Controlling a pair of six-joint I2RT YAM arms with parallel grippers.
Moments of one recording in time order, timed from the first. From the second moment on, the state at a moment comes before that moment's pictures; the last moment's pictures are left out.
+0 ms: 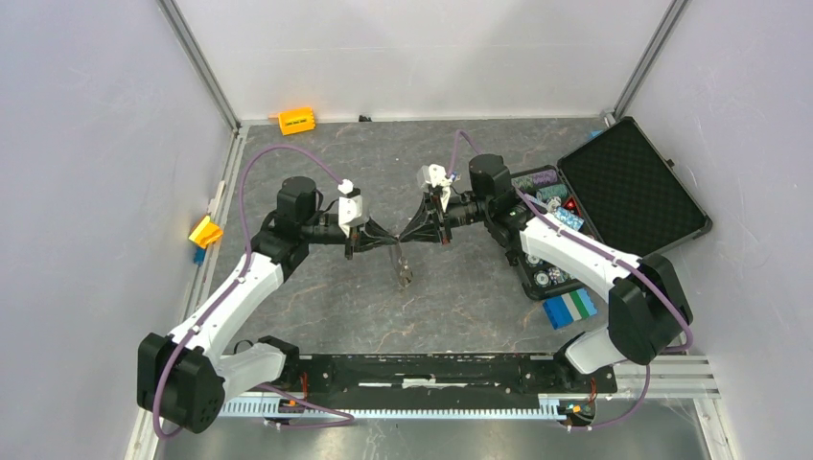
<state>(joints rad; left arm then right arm) -0.36 1.10 0.80 -0.09 1.11 0.45 0.63 1.48 1.05 0.12 -1.07 -0.19</state>
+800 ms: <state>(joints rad) -0.37 1.04 0.84 -0.47 0.73 0.71 0.59 1.60 1.21 -0.20 -0.62 -0.44</state>
